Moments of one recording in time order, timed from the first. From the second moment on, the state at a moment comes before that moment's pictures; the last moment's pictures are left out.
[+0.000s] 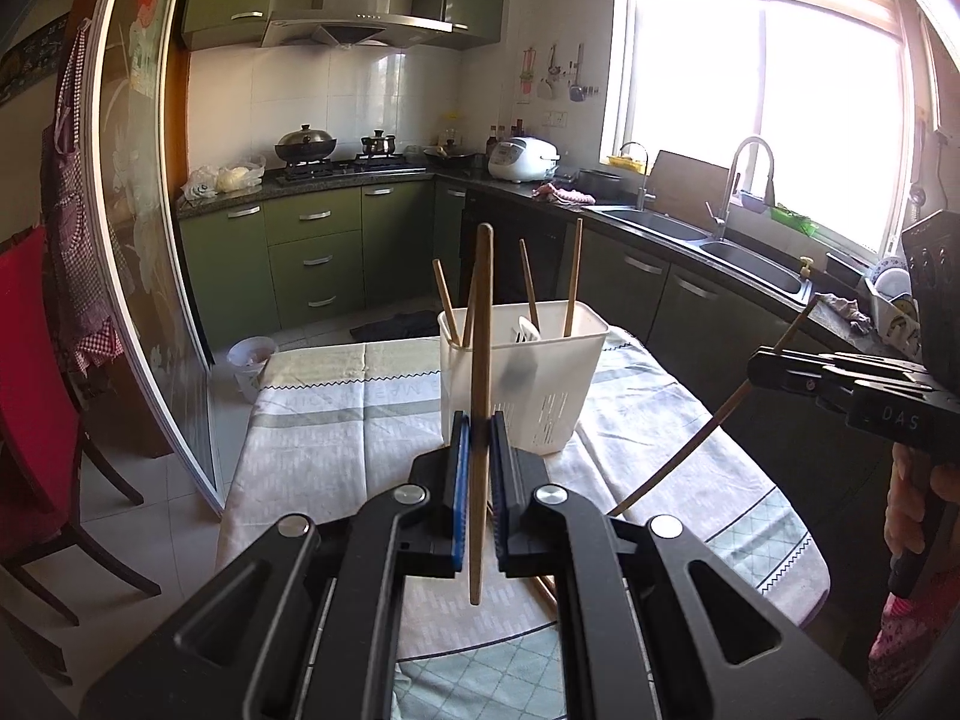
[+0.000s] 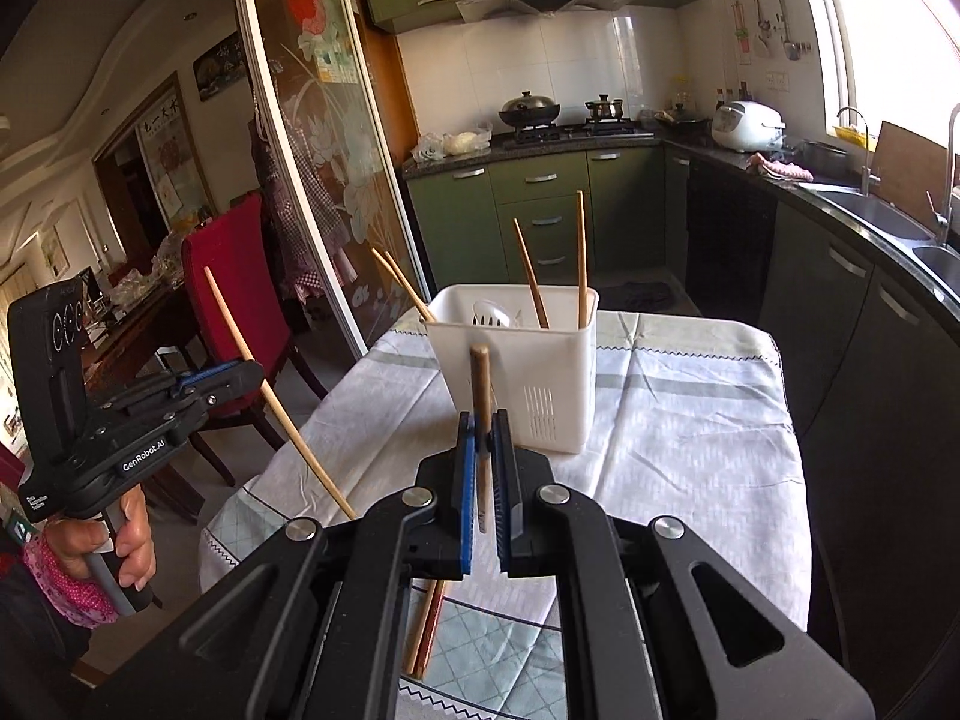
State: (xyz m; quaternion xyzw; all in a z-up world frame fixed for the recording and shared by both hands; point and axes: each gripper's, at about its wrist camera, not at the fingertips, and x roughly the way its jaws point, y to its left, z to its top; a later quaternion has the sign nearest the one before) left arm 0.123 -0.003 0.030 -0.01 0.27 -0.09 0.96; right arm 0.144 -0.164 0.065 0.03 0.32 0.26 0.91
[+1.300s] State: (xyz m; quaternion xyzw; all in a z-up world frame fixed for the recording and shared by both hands) left arm 0.291 -0.050 0.078 0.03 0.27 -0.07 0.96; right arm 0.187 -0.189 0.105 0.04 0.32 0.26 0.91
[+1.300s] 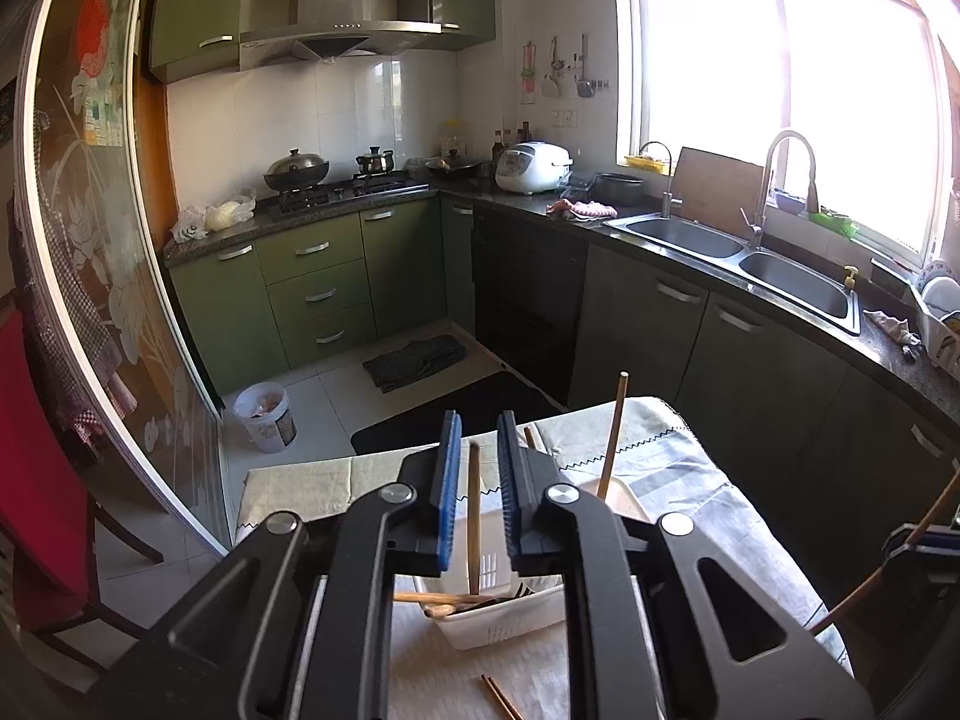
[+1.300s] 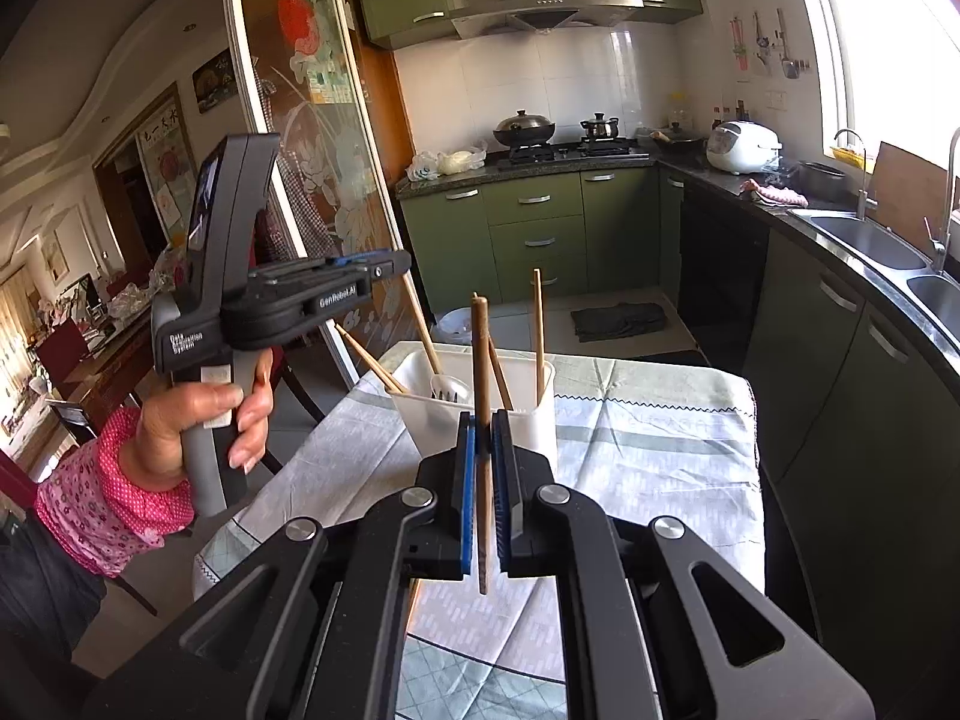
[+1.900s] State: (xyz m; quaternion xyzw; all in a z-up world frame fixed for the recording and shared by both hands) left arm 0.177 0.006 0.044 0.00 0.30 -0.07 0.95; right arm 0.310 -0.147 0.141 0.06 0.28 0.20 0.94
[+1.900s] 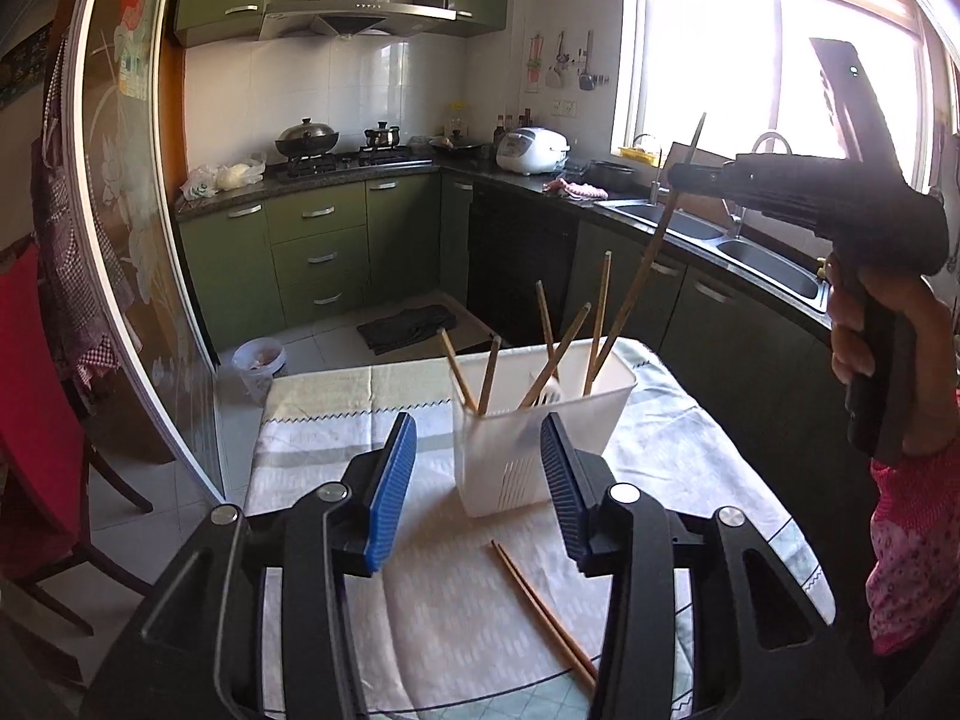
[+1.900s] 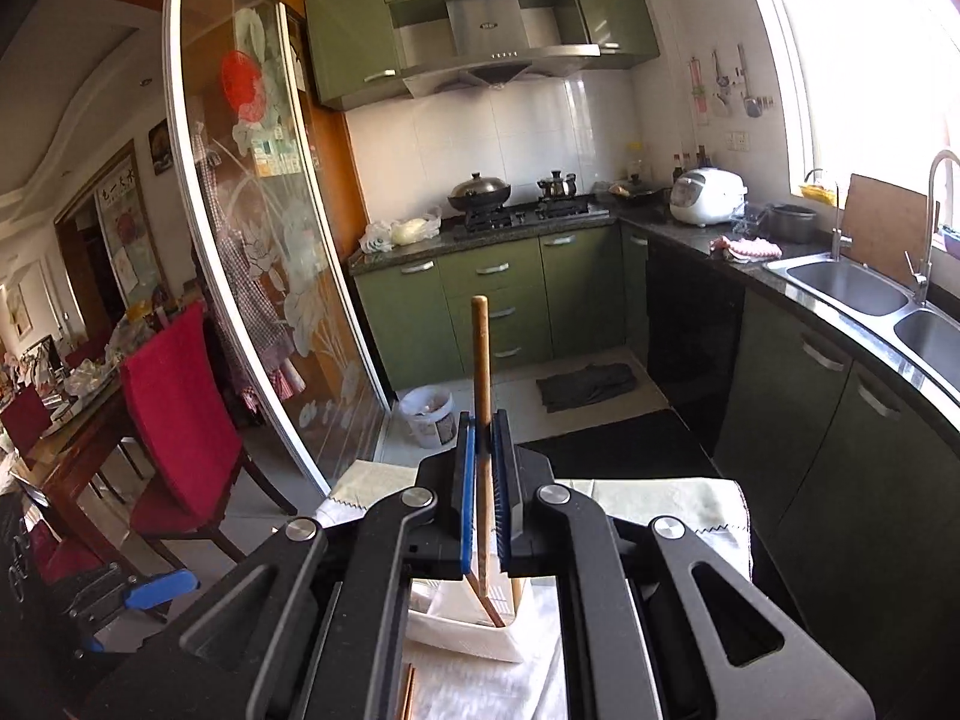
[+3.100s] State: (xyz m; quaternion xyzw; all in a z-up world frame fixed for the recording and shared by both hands) left arm 0.260 -0.023 -0.143 -0.06 0.58 0.02 0.81; right arm 0.165 -0.224 -0.021 0.09 0.38 0.25 0.89
